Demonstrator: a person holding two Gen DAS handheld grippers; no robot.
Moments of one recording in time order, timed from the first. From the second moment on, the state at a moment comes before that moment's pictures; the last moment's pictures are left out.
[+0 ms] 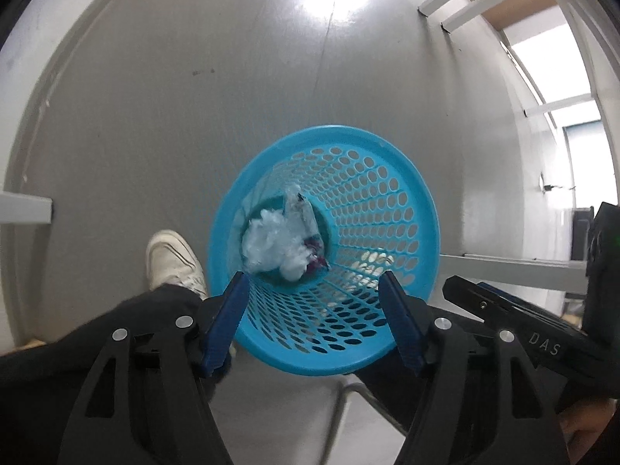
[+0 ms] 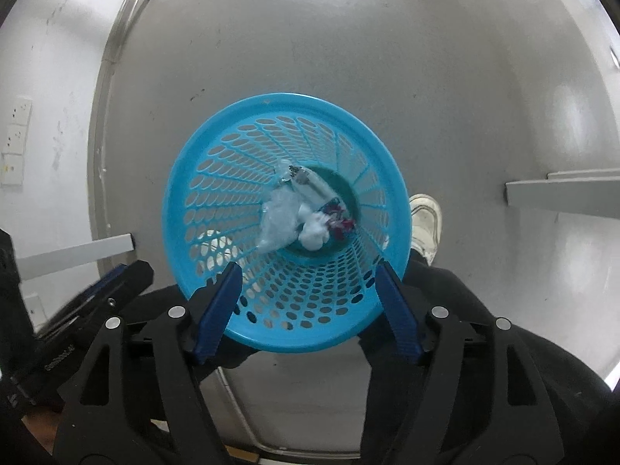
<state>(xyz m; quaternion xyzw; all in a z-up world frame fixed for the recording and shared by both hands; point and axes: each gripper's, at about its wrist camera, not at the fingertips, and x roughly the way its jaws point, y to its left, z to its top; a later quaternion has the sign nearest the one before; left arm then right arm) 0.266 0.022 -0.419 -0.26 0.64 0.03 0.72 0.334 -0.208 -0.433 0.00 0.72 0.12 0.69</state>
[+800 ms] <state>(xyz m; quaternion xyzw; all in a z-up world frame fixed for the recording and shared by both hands) 0.211 0.035 -0.324 -0.23 0.55 0.02 0.80 0.273 -0.202 -0.332 -0.05 0.60 0.17 0.78</state>
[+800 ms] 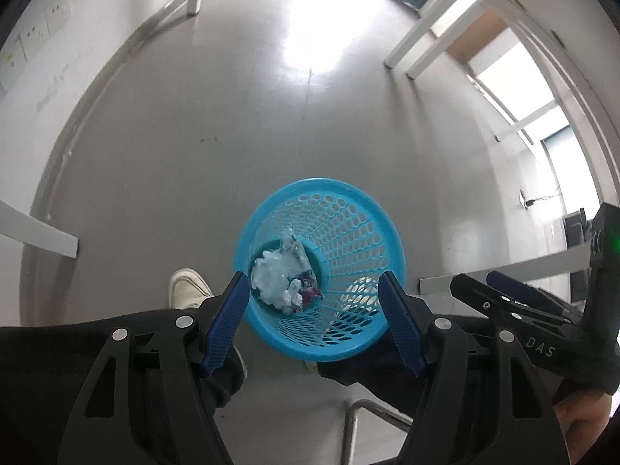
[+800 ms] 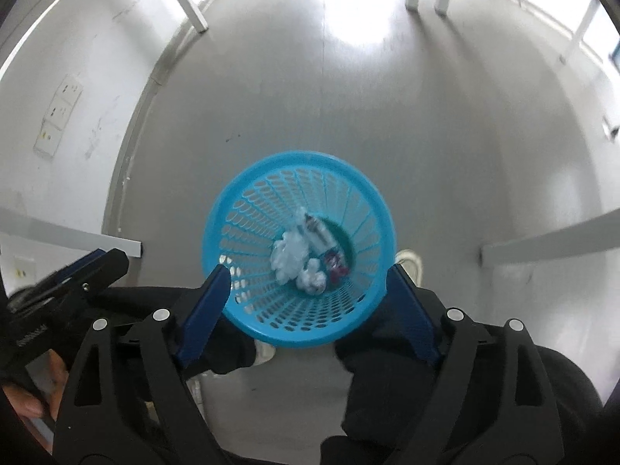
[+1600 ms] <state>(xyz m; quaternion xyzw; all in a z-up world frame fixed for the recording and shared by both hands) 0.124 0.007 -0.199 -0.17 0.46 0.00 0.87 0.168 -0.244 -0.206 -0.02 0.49 0.24 0.84</state>
